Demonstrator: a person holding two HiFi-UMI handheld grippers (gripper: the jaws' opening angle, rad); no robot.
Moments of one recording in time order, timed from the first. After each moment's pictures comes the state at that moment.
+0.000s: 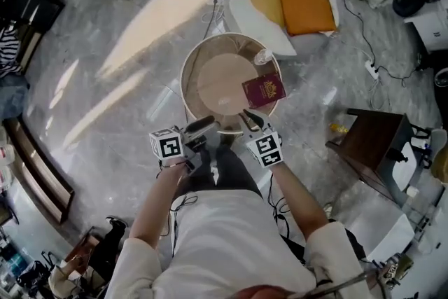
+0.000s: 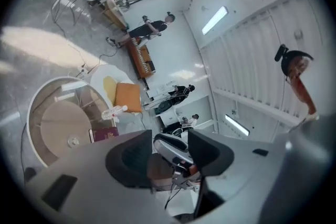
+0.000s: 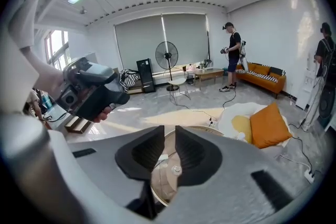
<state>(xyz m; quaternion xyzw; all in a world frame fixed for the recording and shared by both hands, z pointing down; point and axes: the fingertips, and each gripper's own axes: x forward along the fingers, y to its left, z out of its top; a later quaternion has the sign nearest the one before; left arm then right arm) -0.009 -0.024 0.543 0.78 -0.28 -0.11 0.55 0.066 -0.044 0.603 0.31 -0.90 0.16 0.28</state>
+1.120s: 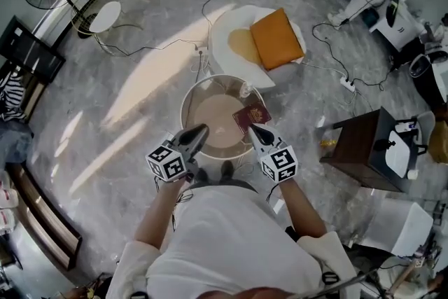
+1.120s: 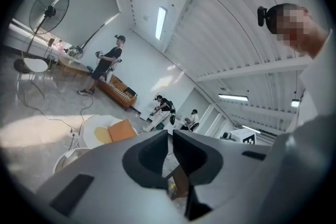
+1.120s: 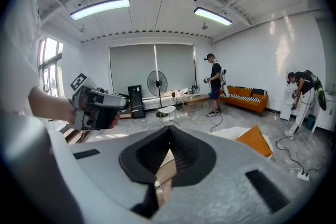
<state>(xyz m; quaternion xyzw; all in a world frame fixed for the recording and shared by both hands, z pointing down) -0.034 0.007 0.350 0.89 -0.34 -0.06 0.30 0.098 0.006 0.375 0.40 -0.90 0.11 0.16</state>
